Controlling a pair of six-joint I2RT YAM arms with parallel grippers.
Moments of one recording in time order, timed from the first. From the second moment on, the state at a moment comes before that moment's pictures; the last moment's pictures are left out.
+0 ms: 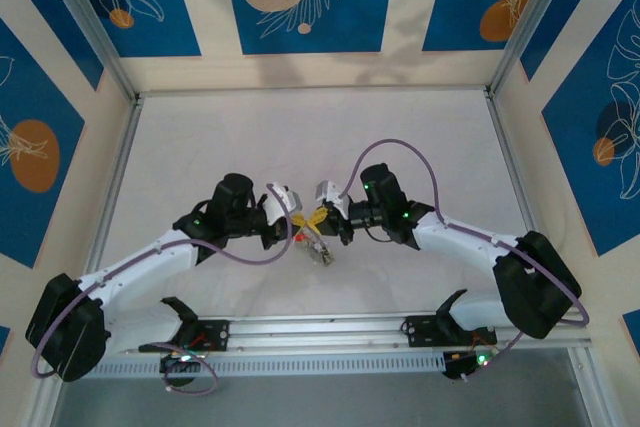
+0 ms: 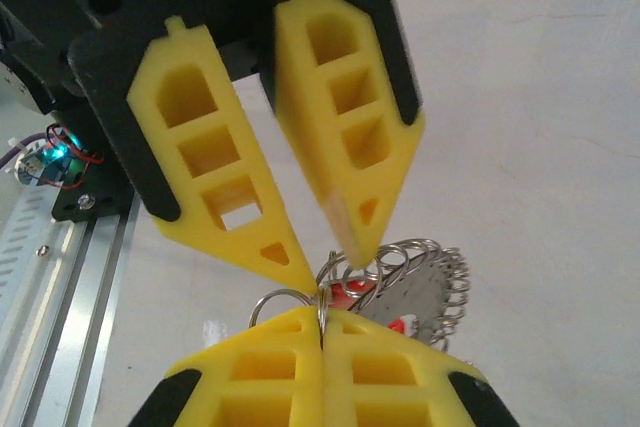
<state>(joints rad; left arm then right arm) -0.66 1.12 0.65 -0.11 0.53 0.30 0.68 1.33 0.67 0.12 -0.74 -0.25</state>
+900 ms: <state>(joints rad) -0.69 1.04 0.50 0.02 0.50 0.38 0.65 1.33 0.48 0.54 -0.88 -0.30</state>
